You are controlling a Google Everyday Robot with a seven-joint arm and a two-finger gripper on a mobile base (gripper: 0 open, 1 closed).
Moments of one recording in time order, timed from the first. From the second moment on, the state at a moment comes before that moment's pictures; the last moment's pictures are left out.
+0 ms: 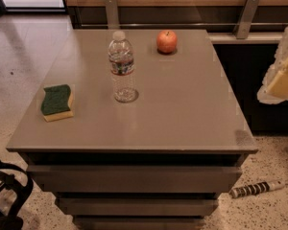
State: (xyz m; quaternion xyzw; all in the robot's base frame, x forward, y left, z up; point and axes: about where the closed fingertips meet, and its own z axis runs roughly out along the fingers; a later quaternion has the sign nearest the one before) arm 0.401 -0.167 1.091 -0.61 0.73 -0.13 0.28
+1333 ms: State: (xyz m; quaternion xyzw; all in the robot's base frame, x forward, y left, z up) arm 0.491 -0.210 1.070 -0.53 0.75 -0.07 0.38
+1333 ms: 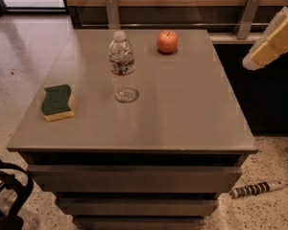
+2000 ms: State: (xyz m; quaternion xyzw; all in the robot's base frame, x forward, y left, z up) arm 0.555 -0.220 1.032 -0.47 0.76 -0.01 0.45
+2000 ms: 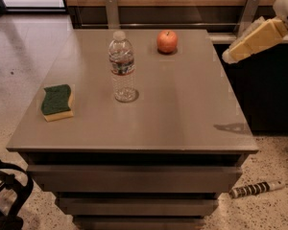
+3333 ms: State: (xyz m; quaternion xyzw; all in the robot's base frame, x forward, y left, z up) arm 0.664 -0.162 0.978 -0.44 0.73 0.10 0.51
